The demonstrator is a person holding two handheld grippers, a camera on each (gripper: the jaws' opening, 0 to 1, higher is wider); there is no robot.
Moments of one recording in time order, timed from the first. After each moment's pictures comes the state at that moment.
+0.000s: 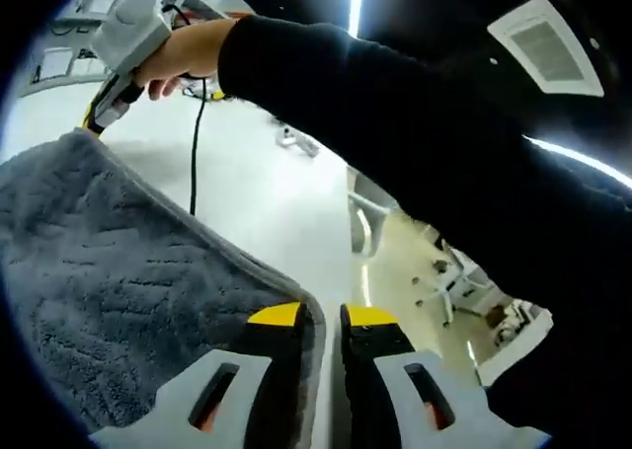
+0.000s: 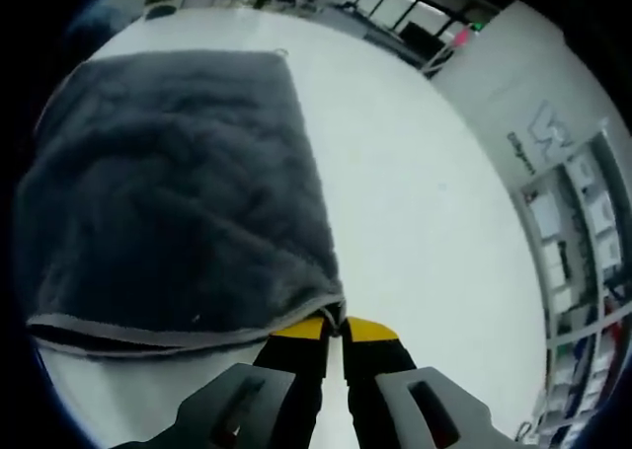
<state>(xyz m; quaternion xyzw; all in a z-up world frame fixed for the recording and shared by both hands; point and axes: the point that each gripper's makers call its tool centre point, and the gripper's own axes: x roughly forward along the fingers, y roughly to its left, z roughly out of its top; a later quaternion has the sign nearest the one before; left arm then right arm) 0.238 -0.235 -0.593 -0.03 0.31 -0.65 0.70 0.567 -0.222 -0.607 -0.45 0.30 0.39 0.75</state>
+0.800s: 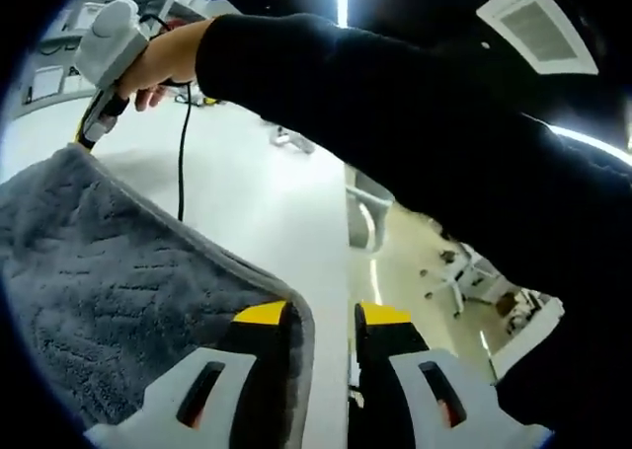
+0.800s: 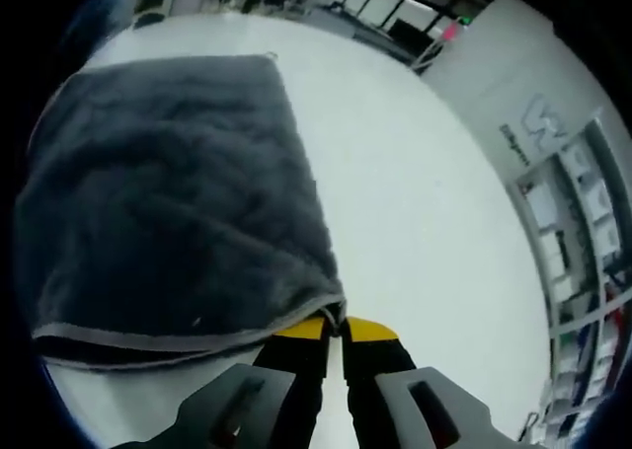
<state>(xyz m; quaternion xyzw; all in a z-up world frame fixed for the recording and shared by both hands) 0.232 -0.237 -0.591 0.00 0.29 -0.65 0.70 0.569 -0.223 -0.607 -0.44 0.30 0.37 0.76</state>
